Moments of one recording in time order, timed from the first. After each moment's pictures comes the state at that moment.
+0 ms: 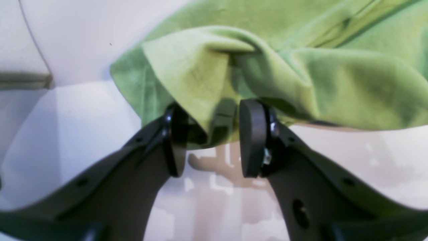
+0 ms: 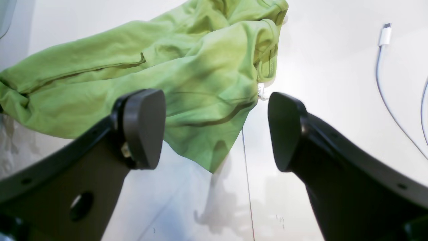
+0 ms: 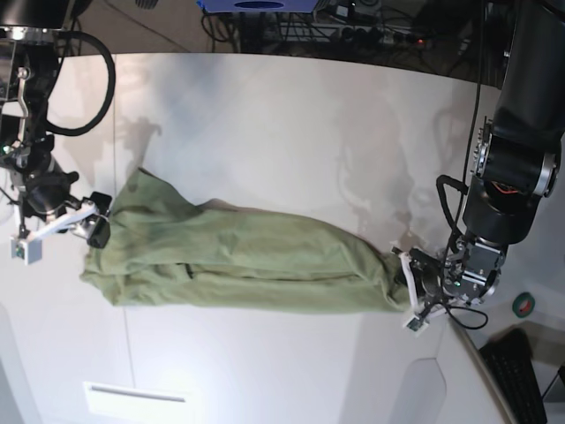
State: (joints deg) left arm -42.4 -18.7 23.9 16.1 2.5 -27.8 12.1; right arm -9.1 11.6 13.6 97.5 30.6 2.3 -43.7
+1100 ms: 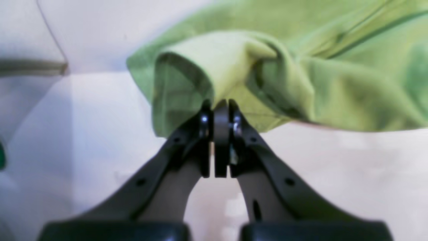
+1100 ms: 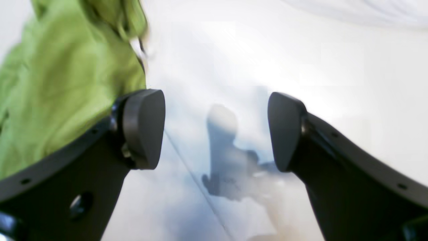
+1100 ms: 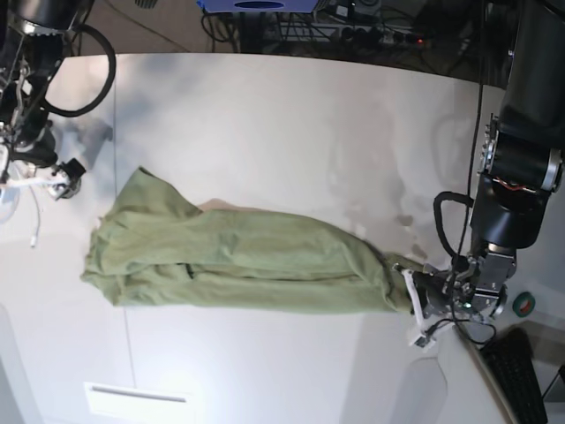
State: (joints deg) left arm -41.4 -21.5 23.3 28.2 -9.5 -27.5 29.6; right arm -8.8 5.0 28.4 83.0 30.2 -1.8 -43.2
